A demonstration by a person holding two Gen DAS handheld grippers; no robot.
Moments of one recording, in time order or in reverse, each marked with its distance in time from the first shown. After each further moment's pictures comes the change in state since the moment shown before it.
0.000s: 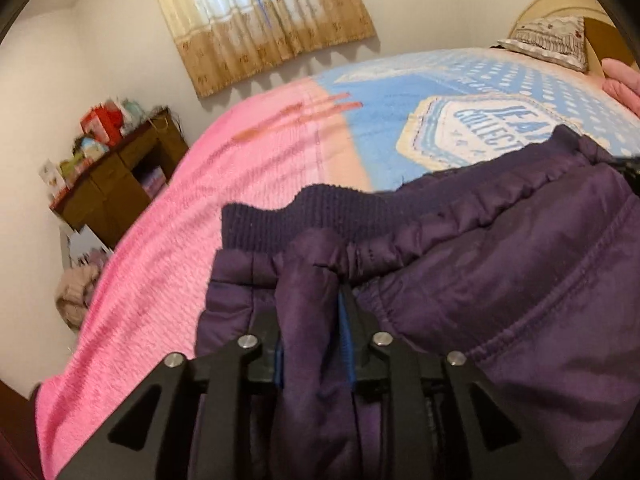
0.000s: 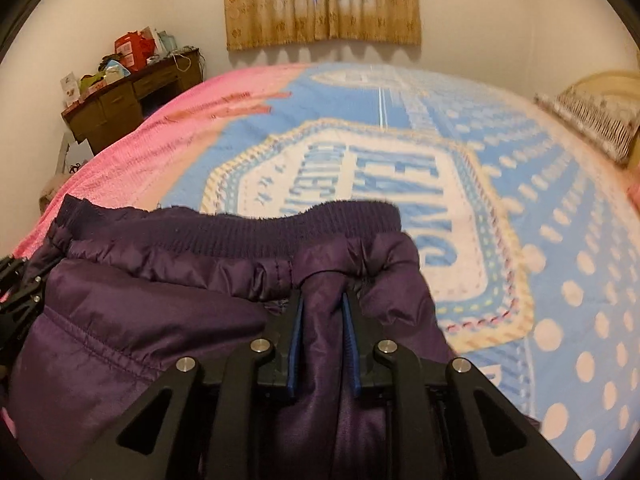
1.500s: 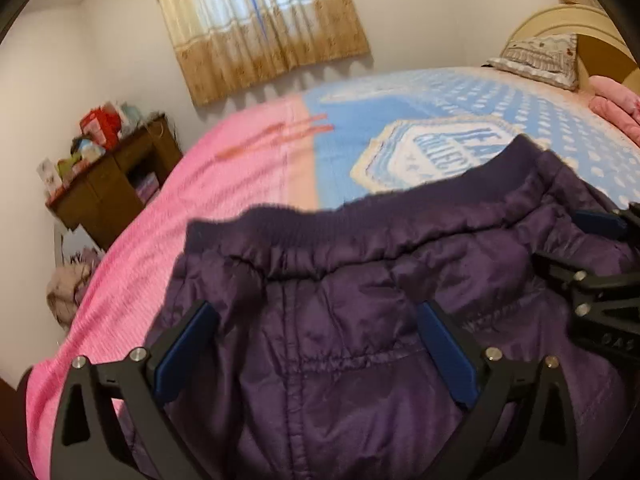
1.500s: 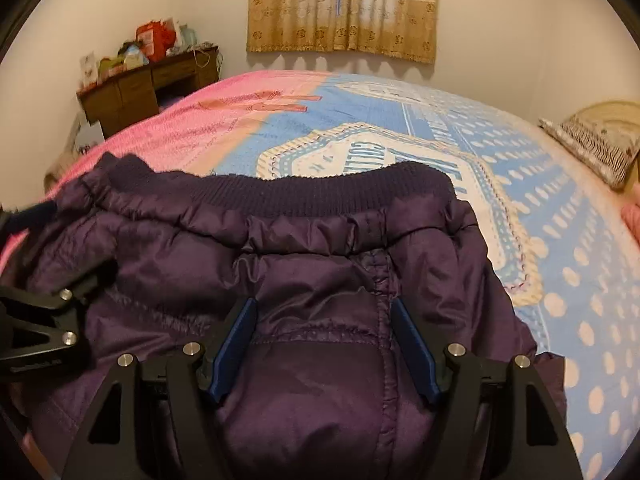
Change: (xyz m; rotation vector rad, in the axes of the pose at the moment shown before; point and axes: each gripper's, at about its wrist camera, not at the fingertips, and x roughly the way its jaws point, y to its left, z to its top) left arm -0.044 -0.053 0.004 -0.036 -0.043 -0.008; right arm -0.031 0.063 -0.041 -0.095 -0.052 -0.046
